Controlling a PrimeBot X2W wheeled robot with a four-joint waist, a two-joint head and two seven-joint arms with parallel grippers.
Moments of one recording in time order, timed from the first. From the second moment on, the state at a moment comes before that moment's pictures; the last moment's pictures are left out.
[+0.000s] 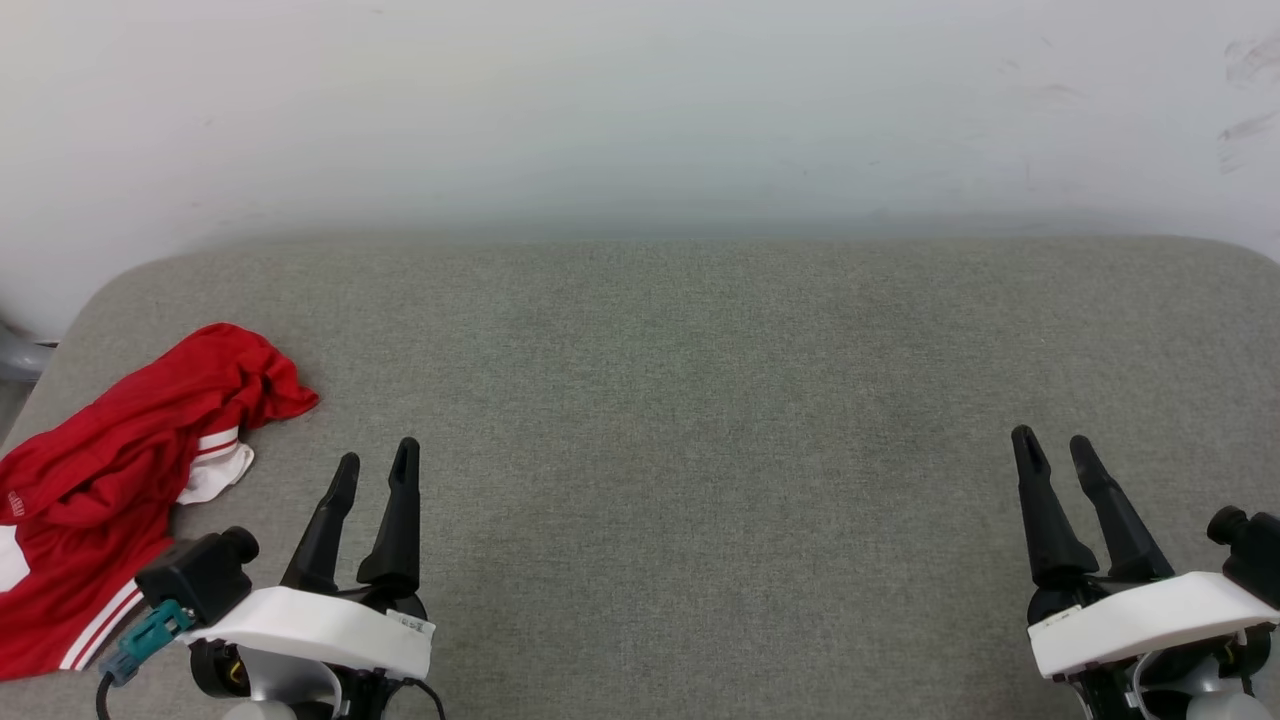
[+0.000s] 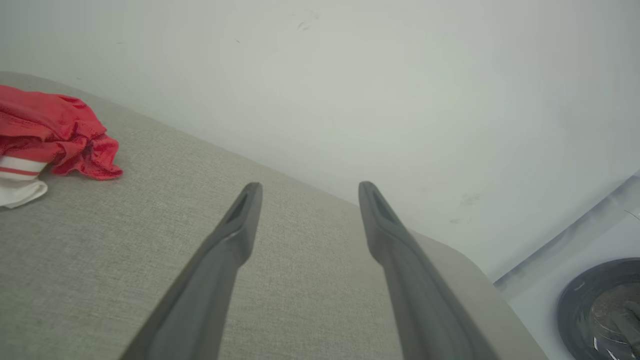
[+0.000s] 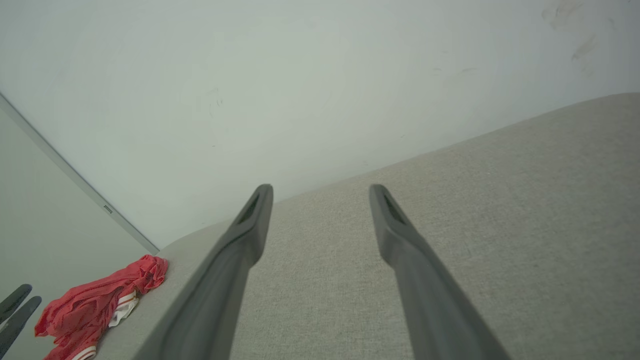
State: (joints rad) left arm -0.05 0.10 -0.02 0.07 -0.66 -0.13 -0.11; right arm -0.02 -0.07 -0.03 0.00 0.59 0.13 -0.03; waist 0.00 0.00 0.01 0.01
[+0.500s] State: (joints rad) left arm -0.04 0.14 -0.06 0.07 -0.45 -0.09 -0.15; right arm 0.00 -0.07 -0.04 -0.04 0.36 0.13 -0.02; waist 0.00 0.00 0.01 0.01
